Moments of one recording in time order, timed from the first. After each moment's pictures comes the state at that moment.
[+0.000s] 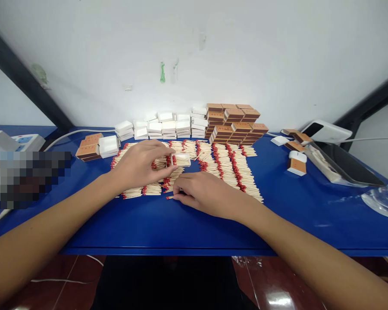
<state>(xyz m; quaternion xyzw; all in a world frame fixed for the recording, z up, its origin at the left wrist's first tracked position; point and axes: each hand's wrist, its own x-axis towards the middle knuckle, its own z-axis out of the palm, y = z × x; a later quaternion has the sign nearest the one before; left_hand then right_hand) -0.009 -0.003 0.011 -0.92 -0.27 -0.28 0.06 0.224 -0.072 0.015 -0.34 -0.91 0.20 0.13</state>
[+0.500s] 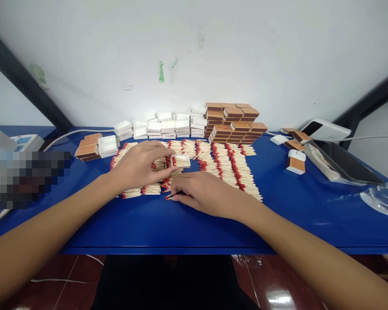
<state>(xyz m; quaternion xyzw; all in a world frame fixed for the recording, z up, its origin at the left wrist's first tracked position) -0.008 -0.004 0.011 -0.92 -0.28 -0.27 0.04 0.224 -0.074 0.019 -0.35 -0.90 0.22 0.12</state>
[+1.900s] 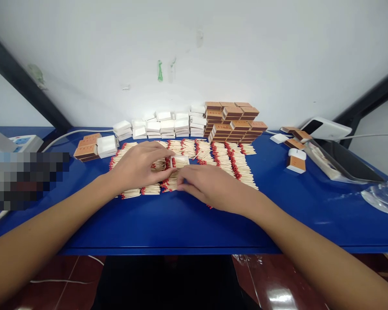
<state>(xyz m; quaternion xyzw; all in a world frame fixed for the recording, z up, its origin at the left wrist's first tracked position) -0.008 -0.003 0.010 -0.93 -0.27 -0.26 0.05 0.238 -0.069 0.025 -0.38 -0.90 0.17 0.14</state>
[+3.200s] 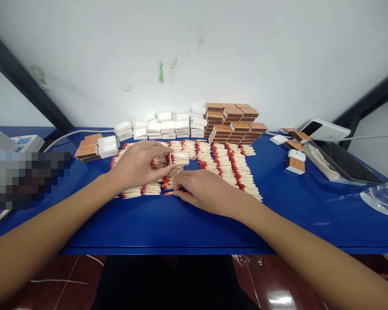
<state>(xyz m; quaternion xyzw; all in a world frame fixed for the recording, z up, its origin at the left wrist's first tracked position) -0.008 0.000 0.007 -0.91 -0.28 -0.29 0.09 0.225 -0.071 0.014 -0.37 -0.91 0.17 0.11</state>
